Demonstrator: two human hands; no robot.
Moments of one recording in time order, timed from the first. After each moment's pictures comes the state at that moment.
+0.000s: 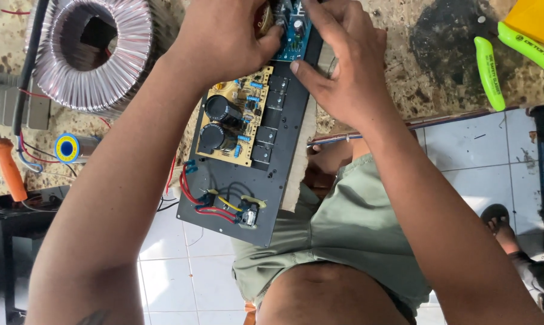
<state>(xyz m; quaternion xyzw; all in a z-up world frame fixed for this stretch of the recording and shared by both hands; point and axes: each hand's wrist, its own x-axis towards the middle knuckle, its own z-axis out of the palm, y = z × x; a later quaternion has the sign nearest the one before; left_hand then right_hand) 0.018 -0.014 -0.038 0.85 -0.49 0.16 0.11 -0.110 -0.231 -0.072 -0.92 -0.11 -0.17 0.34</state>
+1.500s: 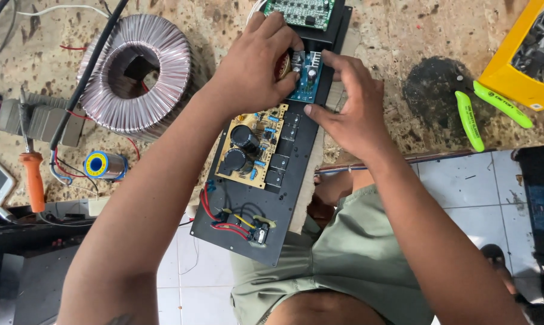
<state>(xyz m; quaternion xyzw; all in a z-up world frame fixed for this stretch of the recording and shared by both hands) 0.008 -0.025 -0.006 0.83 -0.51 0.11 0.20 -0.112 -0.222 -0.045 -0.90 -0.05 -0.12 0.43</state>
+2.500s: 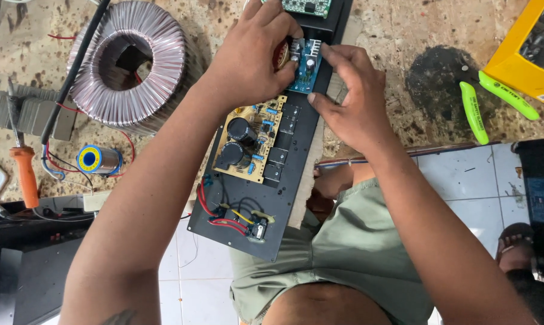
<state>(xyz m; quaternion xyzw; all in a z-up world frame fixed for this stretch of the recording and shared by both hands) 0.007 -0.026 -0.009 0.83 -0.50 0.13 0.21 -0.106 -0.228 -0.067 -0.89 -0.07 -0.14 0.43</state>
